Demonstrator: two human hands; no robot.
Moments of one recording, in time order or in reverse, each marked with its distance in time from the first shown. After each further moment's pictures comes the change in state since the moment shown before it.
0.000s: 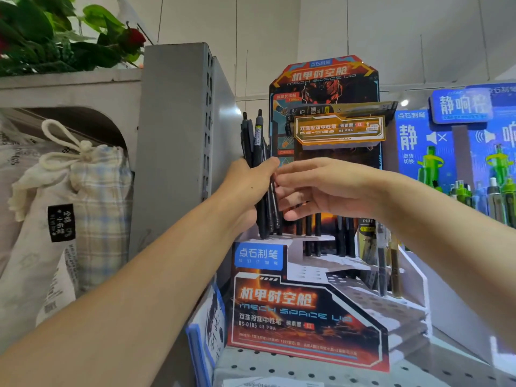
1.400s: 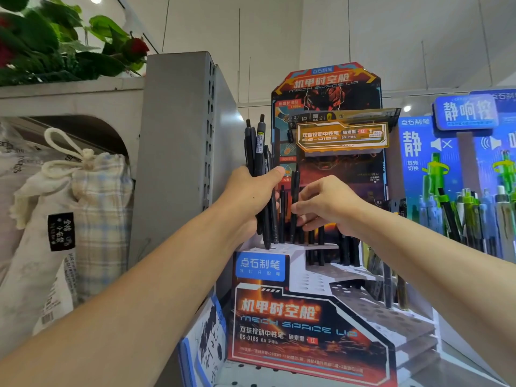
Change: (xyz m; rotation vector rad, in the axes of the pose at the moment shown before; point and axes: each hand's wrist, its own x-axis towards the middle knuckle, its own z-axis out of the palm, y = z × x) left_hand 0.009 -0.006 -0.002 0.080 0.010 0.056; right_hand 0.031 0.039 -0.012 -0.377 0.547 0.034
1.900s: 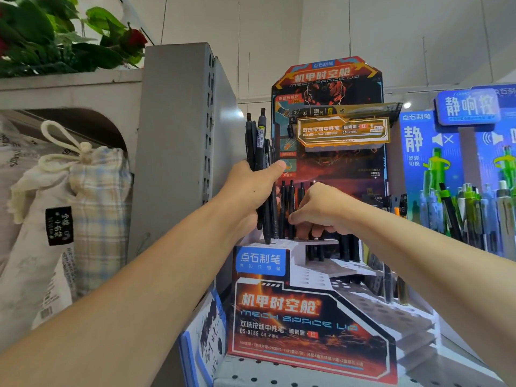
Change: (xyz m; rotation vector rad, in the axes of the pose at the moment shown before) left_hand 0.001 -0.001 0.000 -0.019 -0.015 0.012; right_hand -0.010 -0.008 0.009 -0.420 -0.115 0.080
